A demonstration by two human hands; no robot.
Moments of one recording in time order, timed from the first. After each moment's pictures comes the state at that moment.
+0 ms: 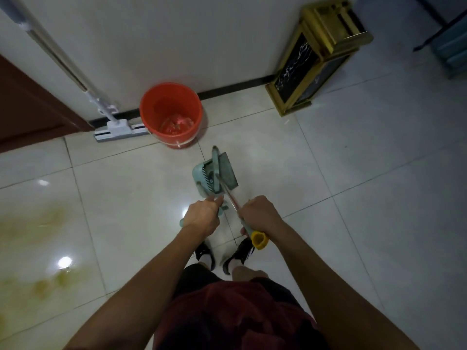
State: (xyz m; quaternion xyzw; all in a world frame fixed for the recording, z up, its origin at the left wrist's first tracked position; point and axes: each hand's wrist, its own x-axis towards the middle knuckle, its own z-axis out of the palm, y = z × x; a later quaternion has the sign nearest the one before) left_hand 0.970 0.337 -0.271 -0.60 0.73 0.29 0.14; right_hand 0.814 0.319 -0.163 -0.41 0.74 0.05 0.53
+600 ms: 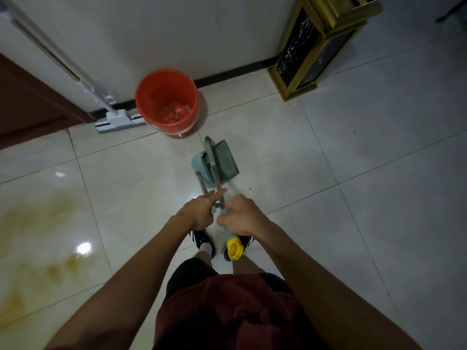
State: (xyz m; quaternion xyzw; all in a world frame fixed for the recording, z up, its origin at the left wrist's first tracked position) left_hand 0.949 0.345 -0.297 -0.54 0.70 0.45 0.11; right_hand 0.788 0.339 -0.150 -0.54 0.64 0.08 0.55
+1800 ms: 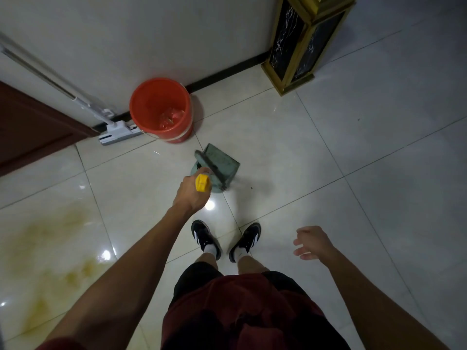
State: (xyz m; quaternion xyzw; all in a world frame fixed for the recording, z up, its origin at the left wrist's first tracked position) left_hand 0.896 0.301 -0.286 -0.71 0.57 0.41 -0.06; right_hand 0.556 0.413 -0.256 -0.14 0.80 0.00 0.58
